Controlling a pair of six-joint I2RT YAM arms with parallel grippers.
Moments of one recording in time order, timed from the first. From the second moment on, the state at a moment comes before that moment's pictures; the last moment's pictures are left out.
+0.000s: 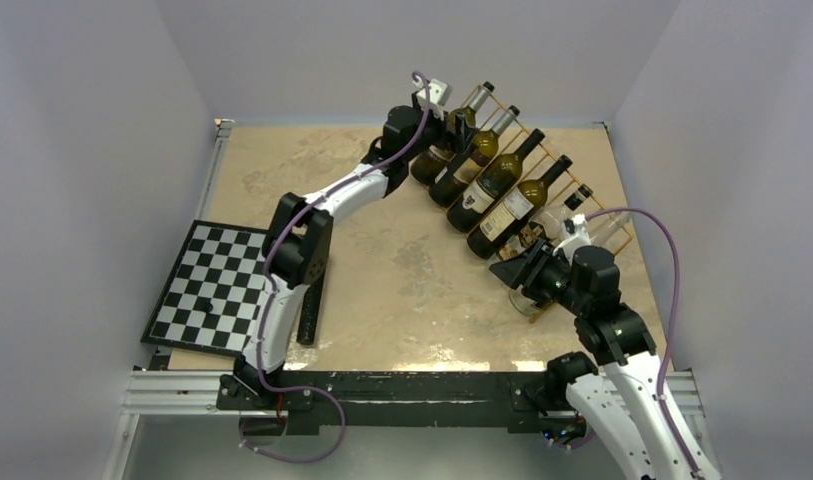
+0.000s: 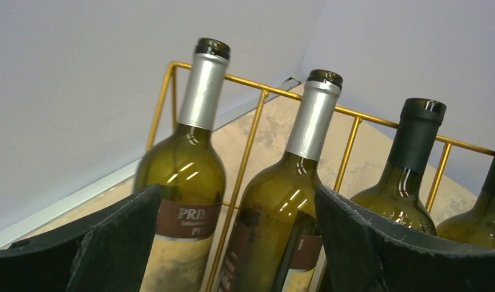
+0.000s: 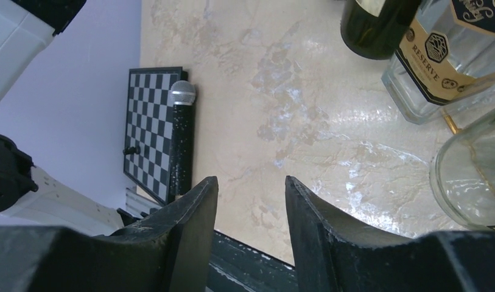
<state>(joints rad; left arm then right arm) -0.58 2.33 1.94 0.42 0.22 -0.20 0.29 0.51 0.62 -0.57 -0.26 0.82</state>
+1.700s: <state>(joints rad) -0.56 0.65 1.46 -1.08 -0.19 -0.27 0.29 0.40 1.61 -1.41 0.44 0.45</state>
